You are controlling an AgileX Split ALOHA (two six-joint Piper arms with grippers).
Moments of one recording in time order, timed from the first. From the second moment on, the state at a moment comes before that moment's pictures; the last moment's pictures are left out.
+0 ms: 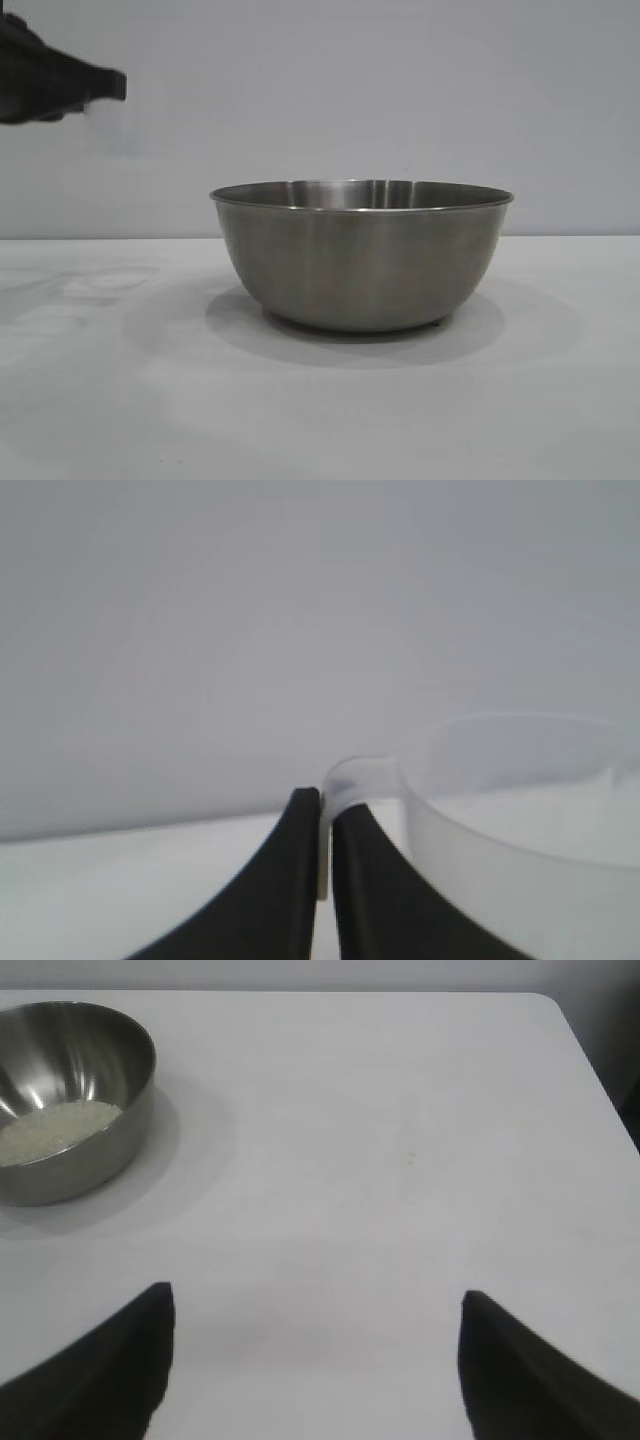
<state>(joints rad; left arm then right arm) -0.25 2.08 -0.69 -0.10 -1.13 0.08 0.06 -0.02 -0.49 0.03 1.14 -0.01</state>
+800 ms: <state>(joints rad) -0.25 2.15 -0.69 -0.03 -1.14 0.00 0.06 -0.02 -0.49 0.03 1.14 -0.01</state>
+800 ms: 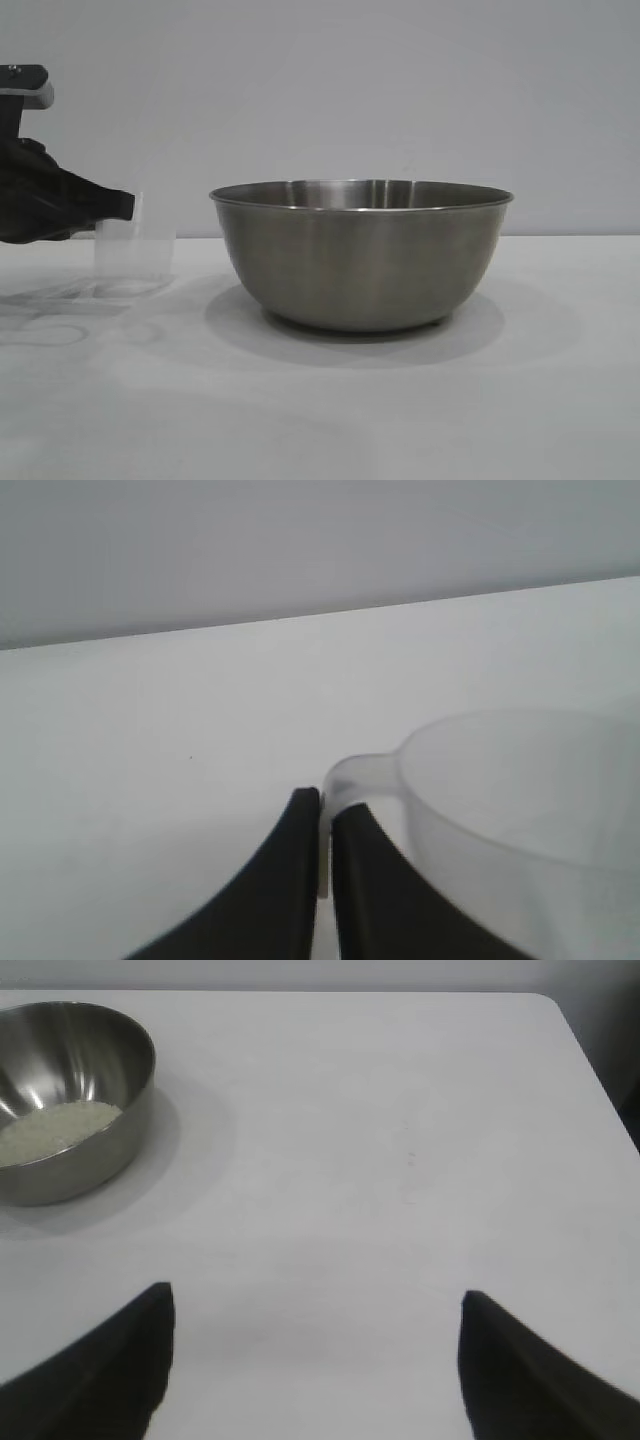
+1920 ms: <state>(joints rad) -0.25 1.48 -0.41 0.10 -0.68 -0.11 0.06 -0.02 -0.49 0.03 1.14 -0.01</state>
